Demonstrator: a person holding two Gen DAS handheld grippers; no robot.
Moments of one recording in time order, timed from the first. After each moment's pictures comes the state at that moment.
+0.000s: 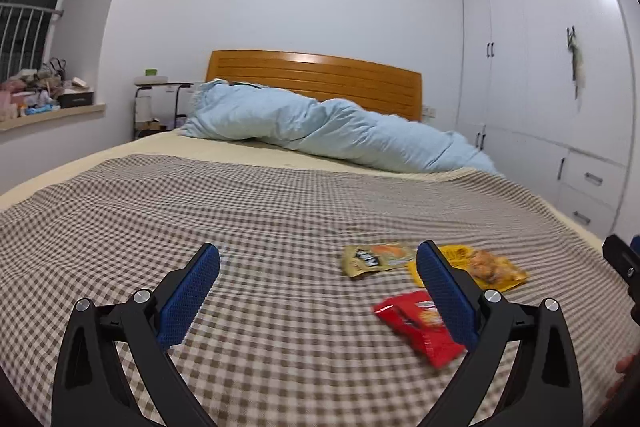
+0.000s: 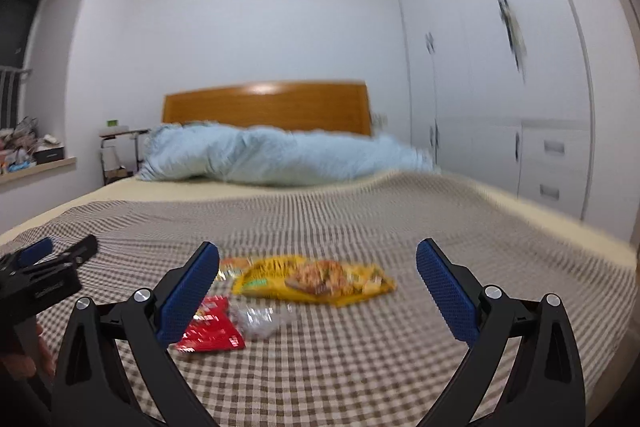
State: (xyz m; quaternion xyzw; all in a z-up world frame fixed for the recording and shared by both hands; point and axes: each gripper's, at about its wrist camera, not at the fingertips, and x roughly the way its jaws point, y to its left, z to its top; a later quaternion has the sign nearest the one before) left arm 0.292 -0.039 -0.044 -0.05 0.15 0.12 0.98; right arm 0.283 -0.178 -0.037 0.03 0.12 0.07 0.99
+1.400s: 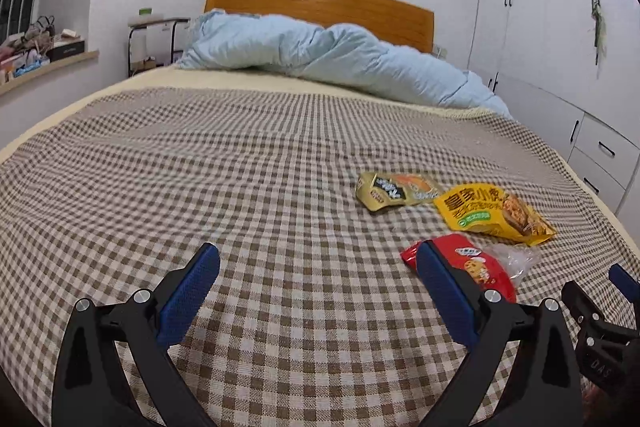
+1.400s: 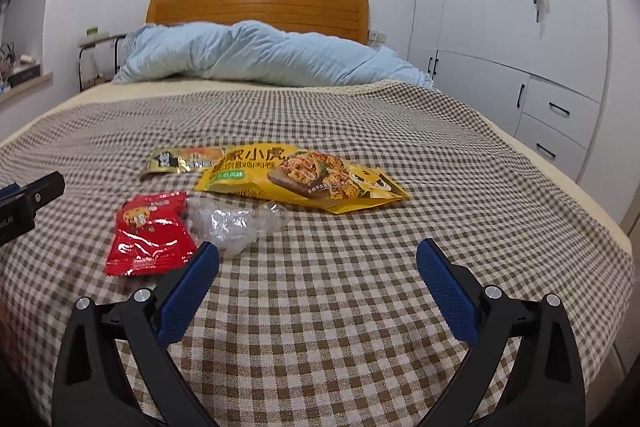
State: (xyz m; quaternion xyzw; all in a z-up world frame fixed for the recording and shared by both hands) left arm 0.339 -0.019 -0.090 -0.08 0.27 0.11 0.95; right arm 0.327 -0.138 -0.090 -0.07 0.26 0.04 0.96
